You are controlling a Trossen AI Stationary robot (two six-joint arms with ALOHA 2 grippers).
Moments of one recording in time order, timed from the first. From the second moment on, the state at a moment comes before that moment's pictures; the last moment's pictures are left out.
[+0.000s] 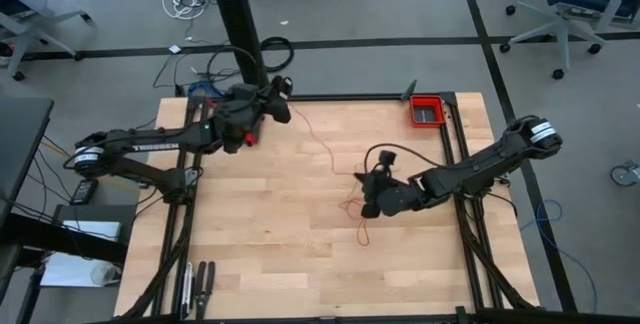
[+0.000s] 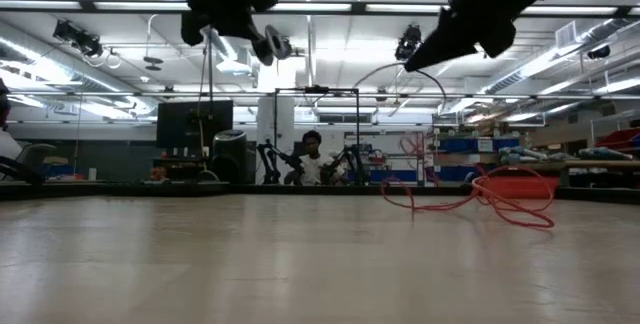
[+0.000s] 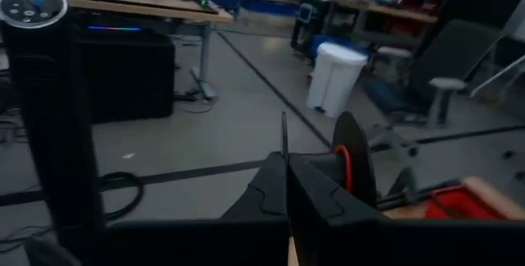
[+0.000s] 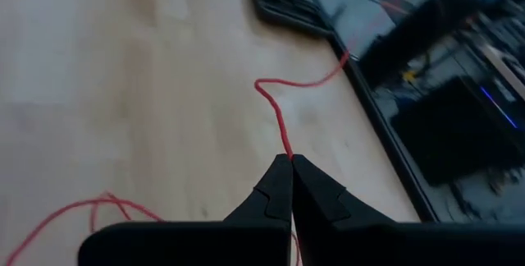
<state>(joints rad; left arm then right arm) 0.25 1.21 0.88 0.14 -0.88 -0.40 0.36 1.39 0.85 -0.20 0.82 0.03</state>
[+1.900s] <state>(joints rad) 0.29 1.49 0.88 0.22 -0.49 -0.49 0.37 1.45 1.11 0.13 0.47 -0.47</state>
